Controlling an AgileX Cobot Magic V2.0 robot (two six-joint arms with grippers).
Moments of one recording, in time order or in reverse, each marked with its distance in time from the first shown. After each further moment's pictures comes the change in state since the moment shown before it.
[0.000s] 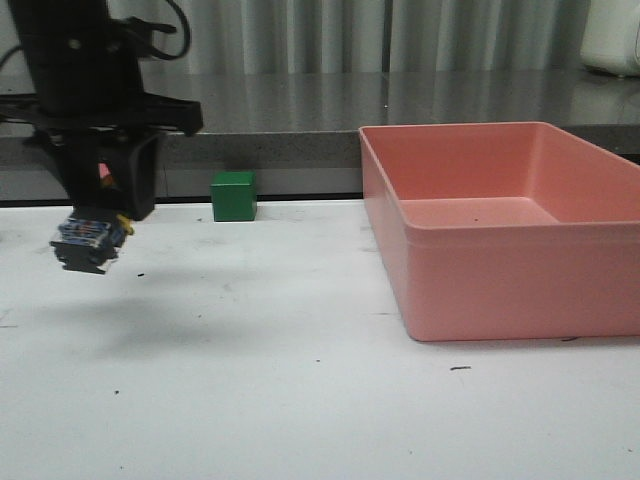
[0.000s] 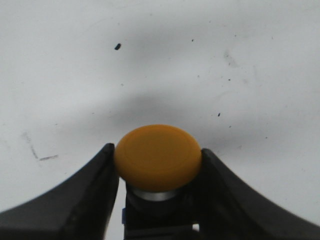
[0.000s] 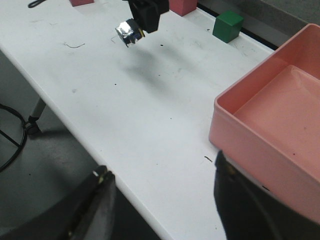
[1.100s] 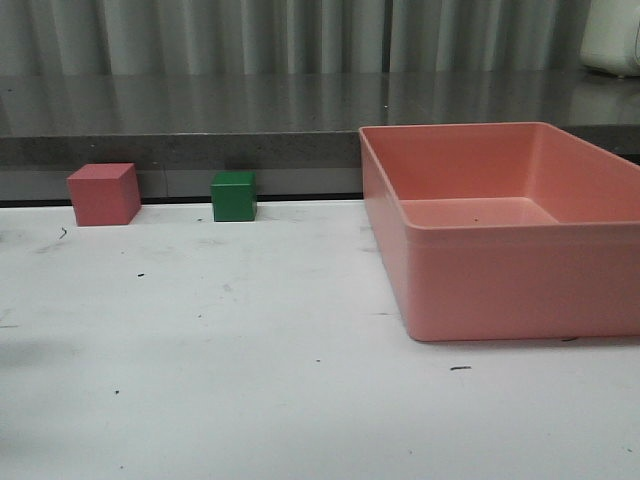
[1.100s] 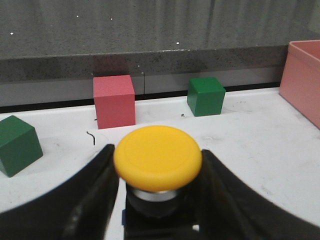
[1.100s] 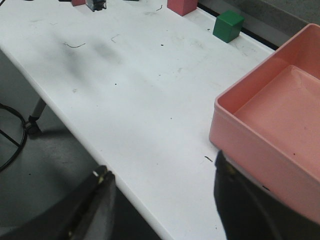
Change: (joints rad) left arm 0.234 -0.528 1.173 0.118 -1.780 0.034; right arm 0.000 0.000 0.000 0.000 0.000 -0.001
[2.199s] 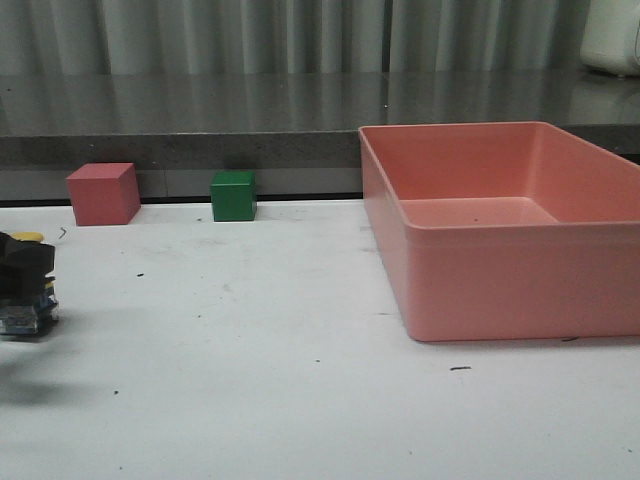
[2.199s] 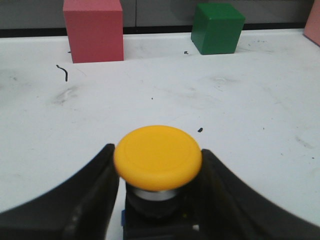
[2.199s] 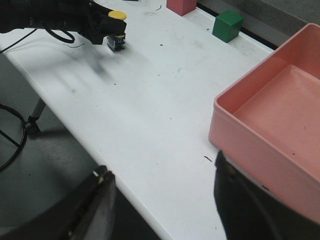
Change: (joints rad) left arm 0.000 0.580 -0.068 0.003 -0.386 0.002; right arm 0.000 0.000 0.000 0.000 0.002 0.000
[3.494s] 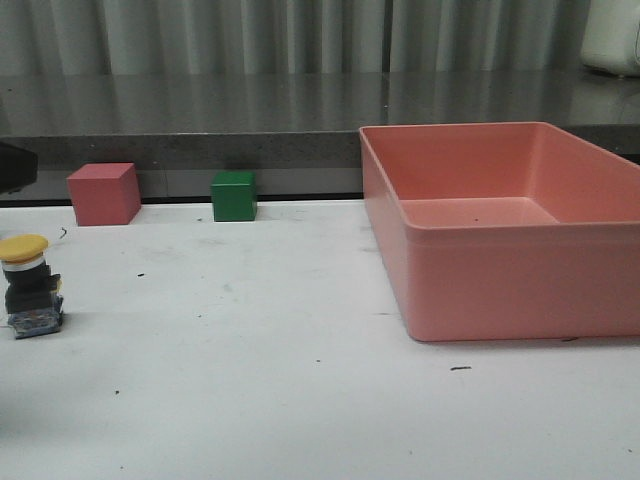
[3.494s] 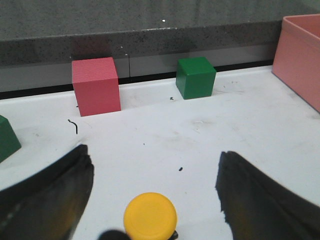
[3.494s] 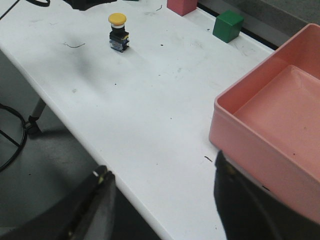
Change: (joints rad) left arm -0.035 -0.548 -0.032 0.047 0.557 -0.029; right arm 0.000 0.000 0.000 0.000 0.000 0.000
